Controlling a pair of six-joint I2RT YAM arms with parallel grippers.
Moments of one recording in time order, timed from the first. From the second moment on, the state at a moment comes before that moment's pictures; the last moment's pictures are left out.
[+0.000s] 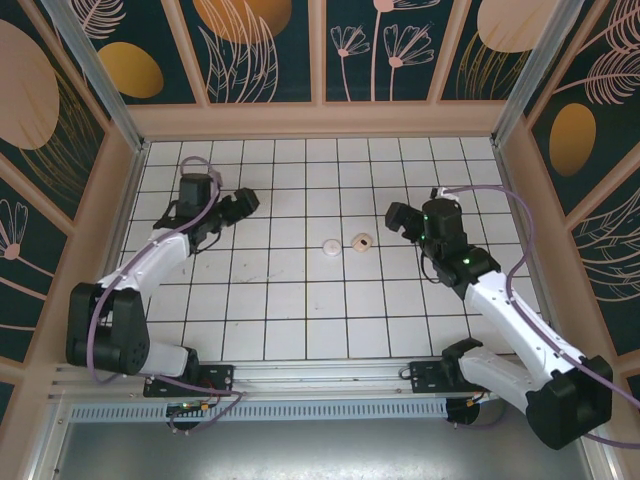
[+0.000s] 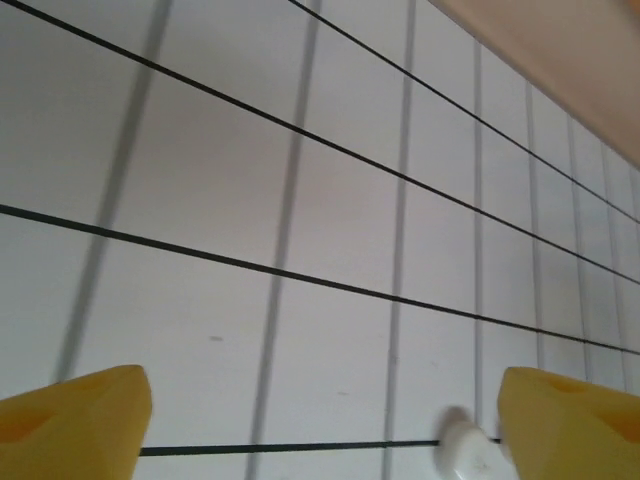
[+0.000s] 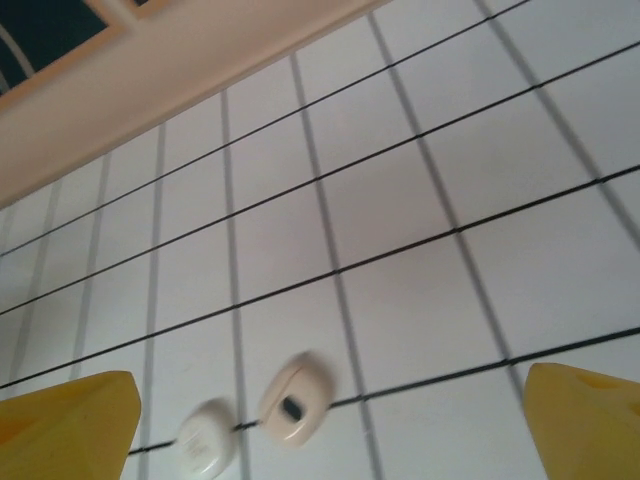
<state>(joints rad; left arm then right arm) -0.15 1.40 0.88 -0.19 0.22 -0.63 0.41 0.99 0.75 -0.33 0.24 0.61</state>
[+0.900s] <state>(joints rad) -0.08 1.14 0.23 0.59 -0.43 -0.28 -0.04 1.10 0.32 0.40 0.17 0.27</state>
